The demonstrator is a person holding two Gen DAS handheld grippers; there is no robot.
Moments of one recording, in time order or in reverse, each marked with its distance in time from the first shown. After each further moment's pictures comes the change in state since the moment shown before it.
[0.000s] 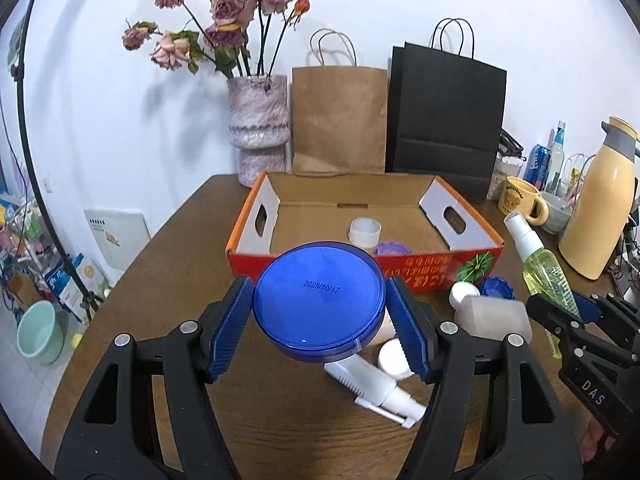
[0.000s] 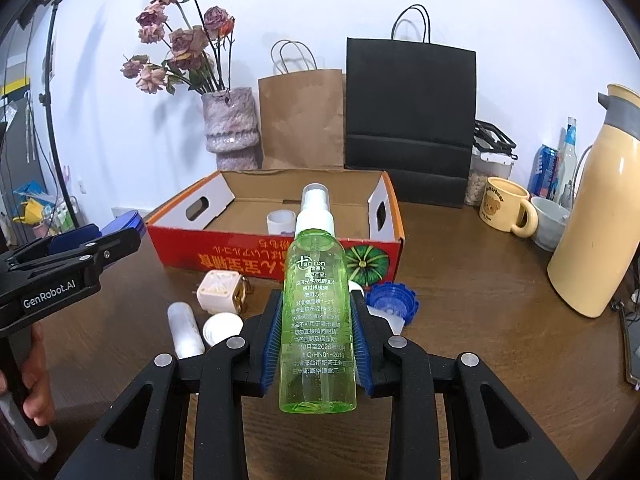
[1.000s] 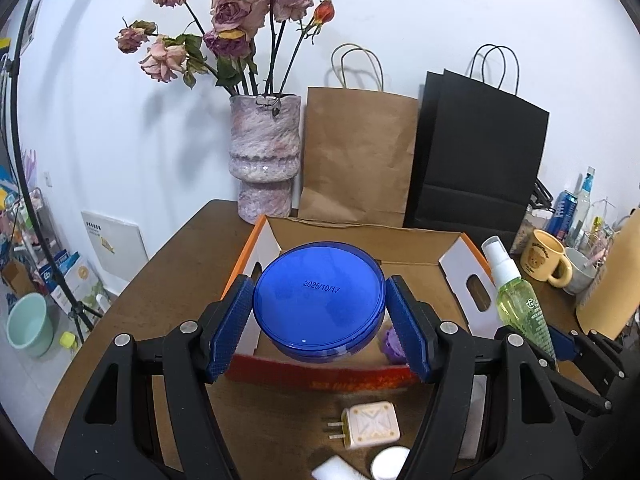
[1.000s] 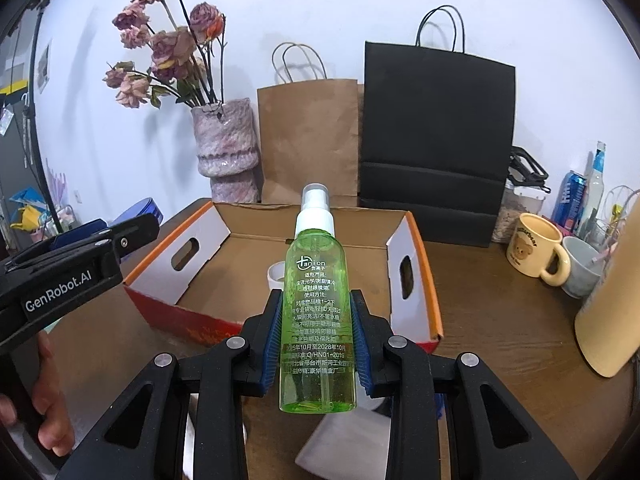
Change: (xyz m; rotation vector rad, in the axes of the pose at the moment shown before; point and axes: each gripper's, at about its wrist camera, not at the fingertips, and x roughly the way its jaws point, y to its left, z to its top) left arm 0.066 0.004 0.064 -0.093 -0.037 0.034; right arm 0.076 0.009 0.068 -0.004 0.009 0.014
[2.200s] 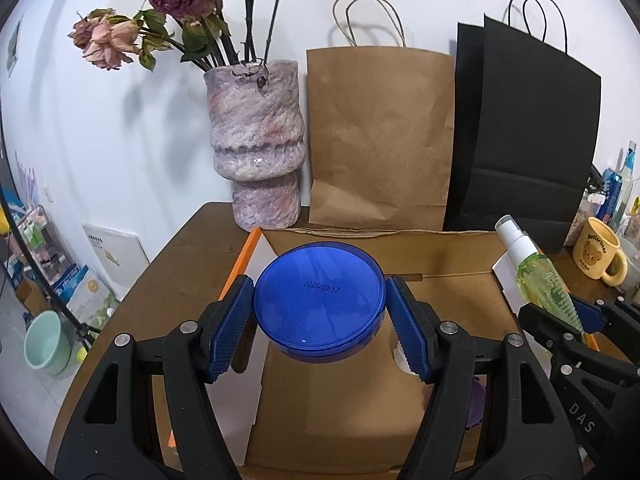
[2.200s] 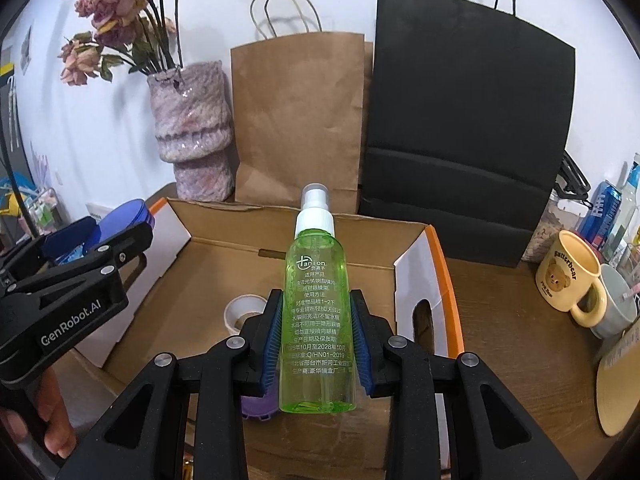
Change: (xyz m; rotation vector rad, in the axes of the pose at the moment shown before) left arm 0.108 -0.008 0.022 0.077 0.068 0.084; right arm 0.110 -0.014 0.044 -0.036 0.119 -0.017
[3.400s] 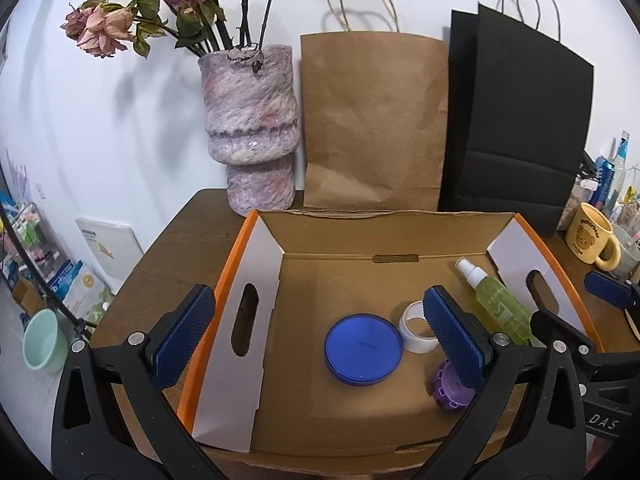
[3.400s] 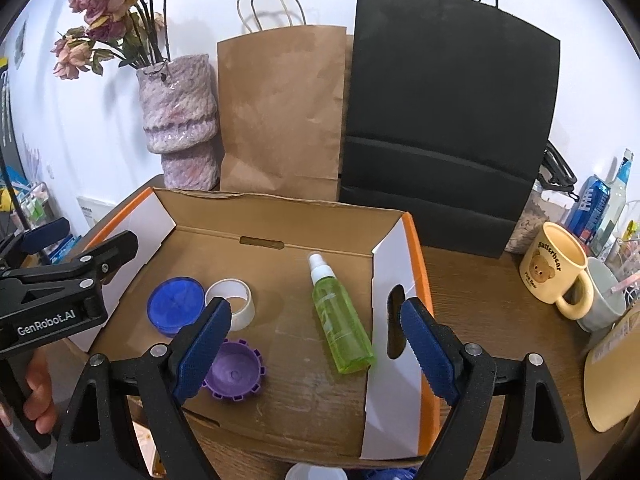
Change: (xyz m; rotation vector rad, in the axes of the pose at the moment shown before) left arm -0.006 0.005 -0.007 0.014 0.042 -0.043; right arm -0.014 -0.013 -0.014 -0.003 0.003 -0.037
